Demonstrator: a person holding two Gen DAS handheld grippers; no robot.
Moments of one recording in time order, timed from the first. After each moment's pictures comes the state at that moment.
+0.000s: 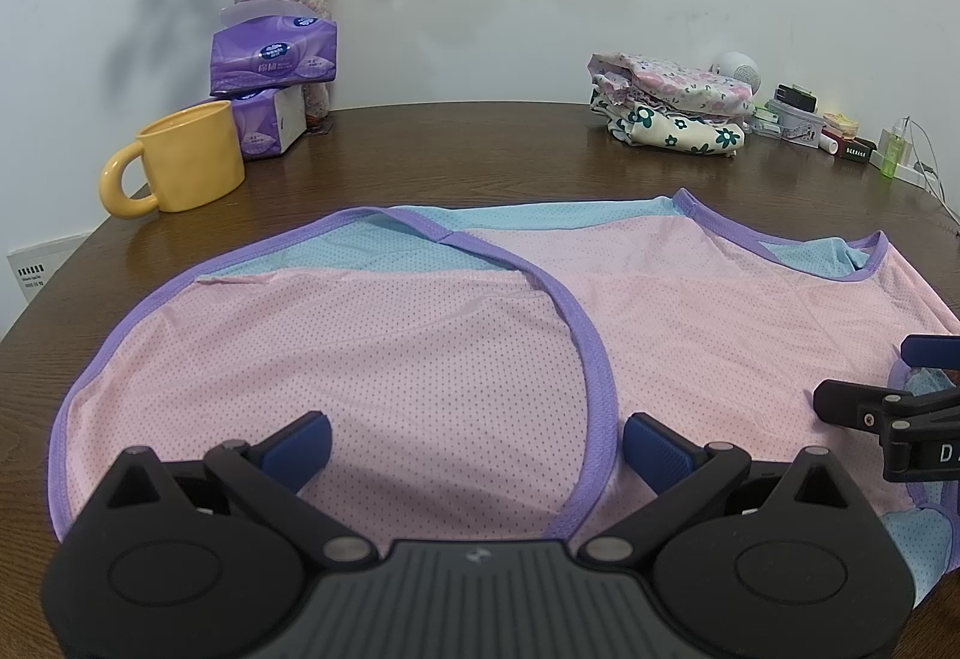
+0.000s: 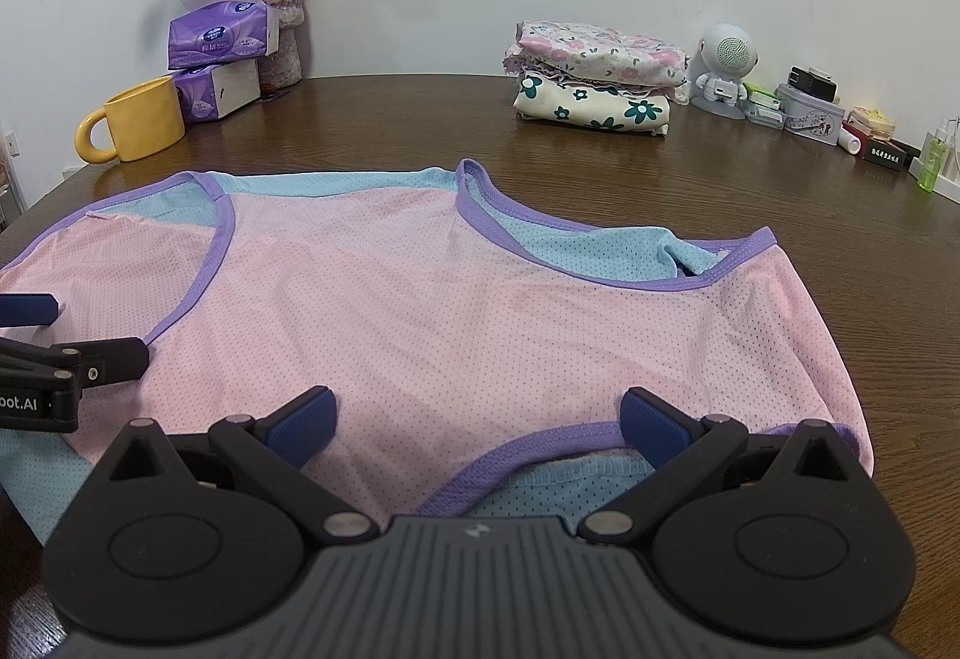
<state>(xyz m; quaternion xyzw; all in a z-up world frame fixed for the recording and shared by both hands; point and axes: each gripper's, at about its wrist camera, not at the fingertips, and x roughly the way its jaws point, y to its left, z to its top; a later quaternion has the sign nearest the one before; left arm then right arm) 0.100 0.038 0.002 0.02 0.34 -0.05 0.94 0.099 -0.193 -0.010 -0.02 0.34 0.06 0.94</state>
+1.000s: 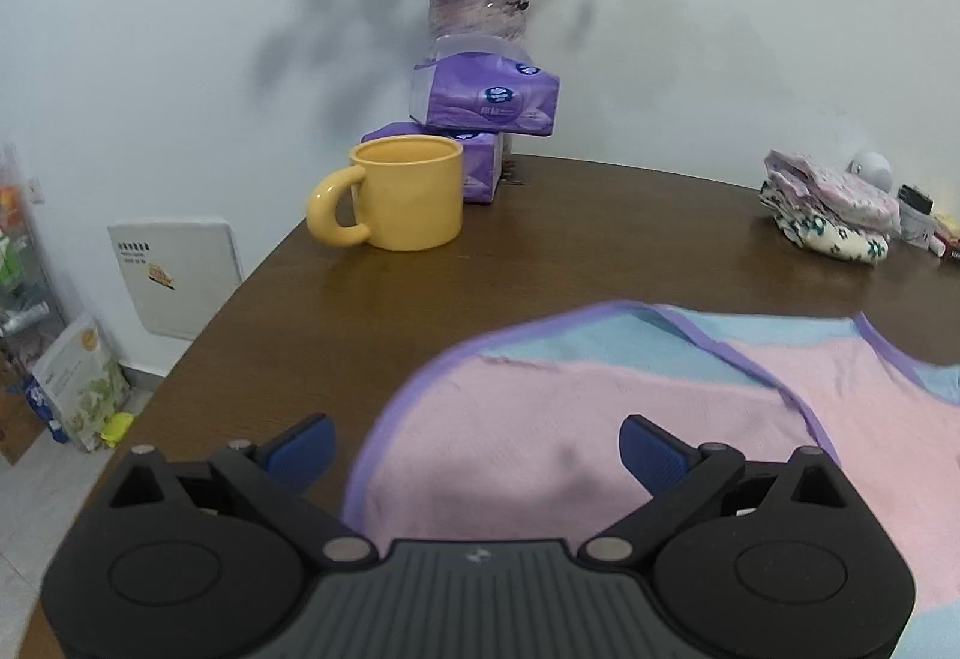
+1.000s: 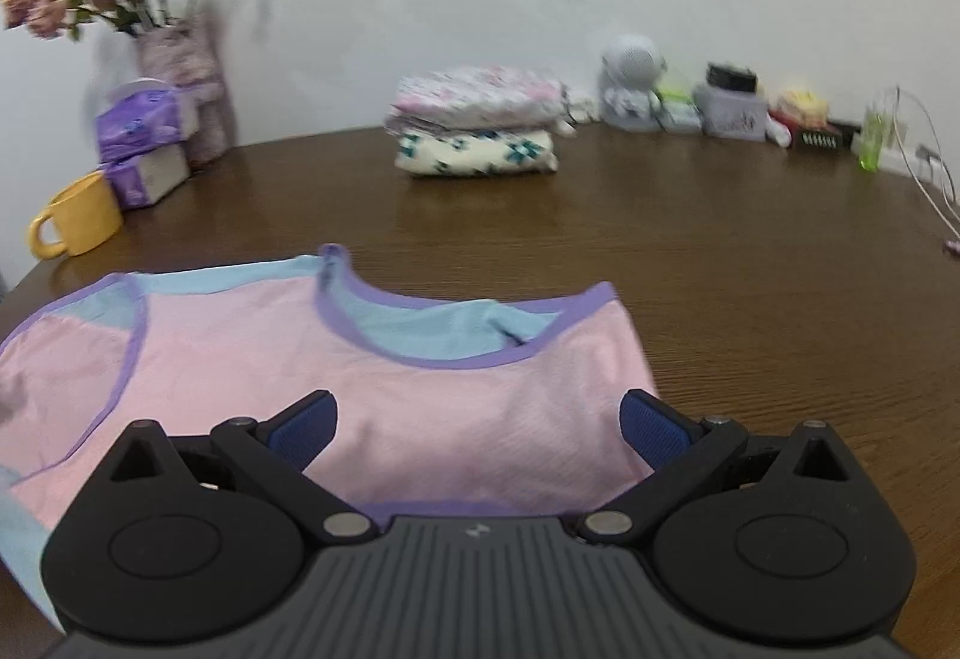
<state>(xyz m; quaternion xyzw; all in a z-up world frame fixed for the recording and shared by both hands) 0.127 0.178 0.048 -0.02 0.32 0.04 0.95 0.120 -0.283 0.032 0.03 0.33 0.03 0.94</state>
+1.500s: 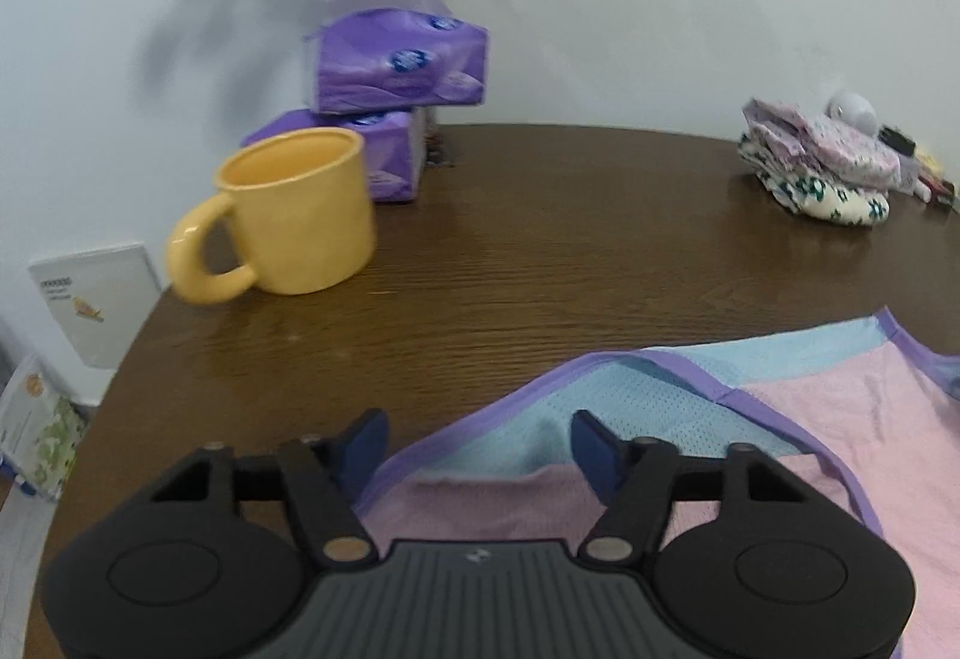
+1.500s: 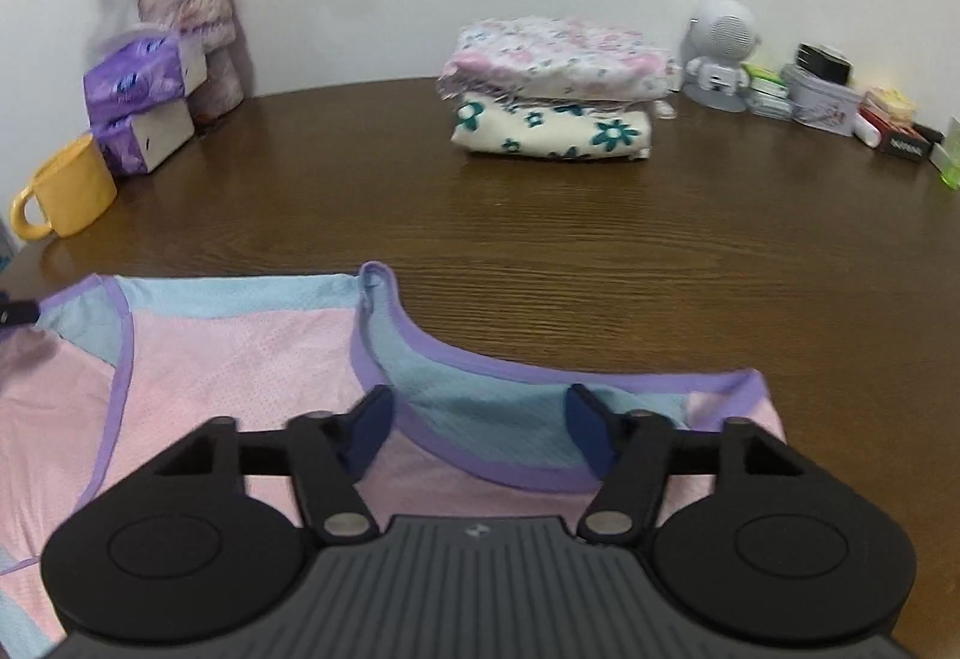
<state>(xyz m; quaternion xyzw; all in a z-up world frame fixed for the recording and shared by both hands) 0.230 0.159 0.021 0.03 0.36 -0.03 0.93 0.211 -0.232 0.022 0.00 0.39 0.06 0.92</state>
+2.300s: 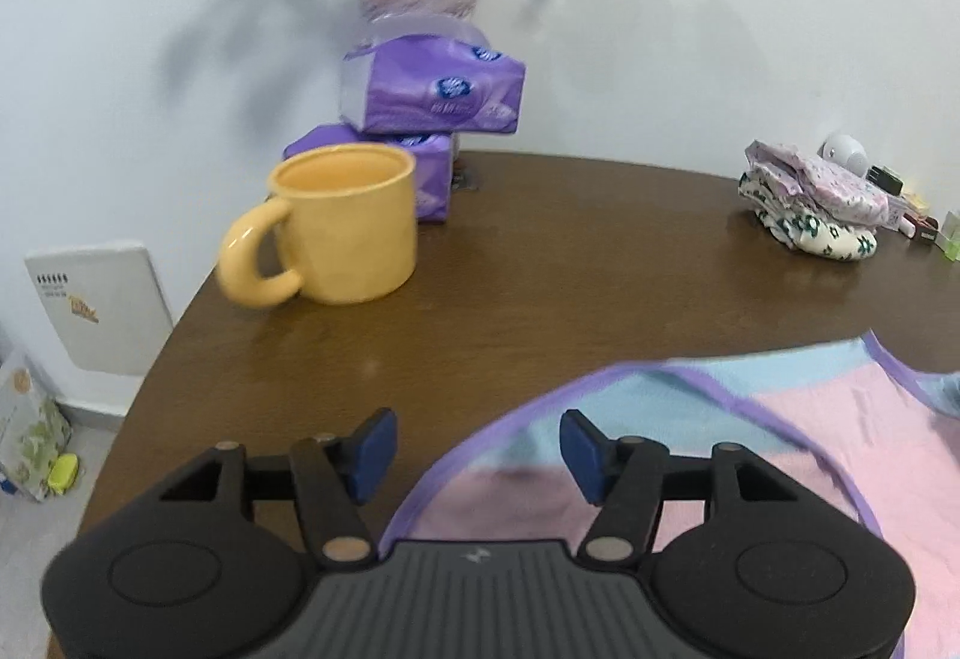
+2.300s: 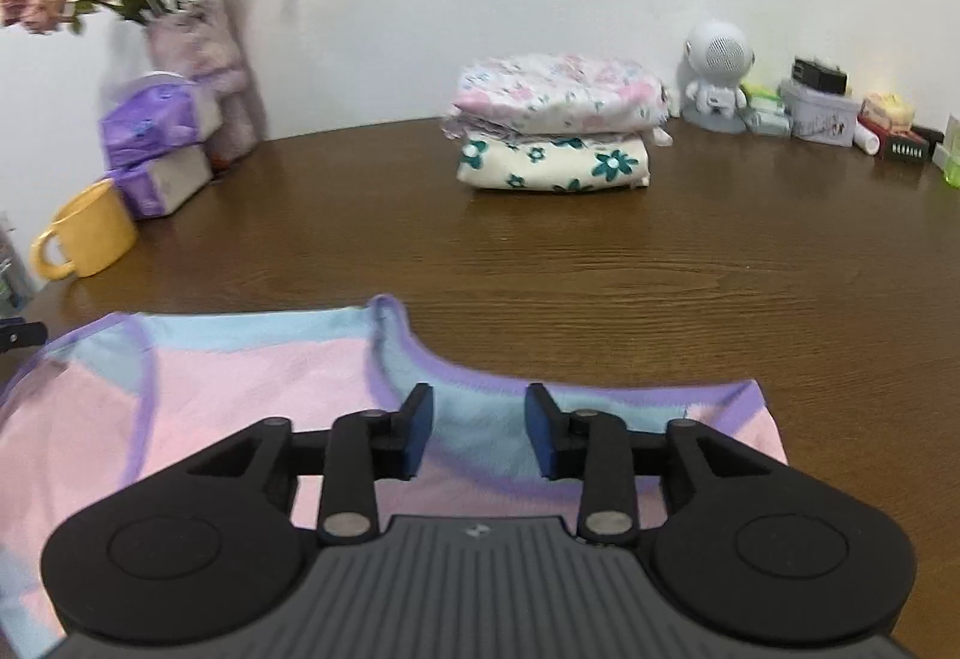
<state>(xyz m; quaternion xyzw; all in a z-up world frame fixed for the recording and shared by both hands) 0.203 0.205 0.036 0.00 0.35 -0.03 0.94 0.188 -0.245 0.032 0.04 0.35 0.08 0.93</state>
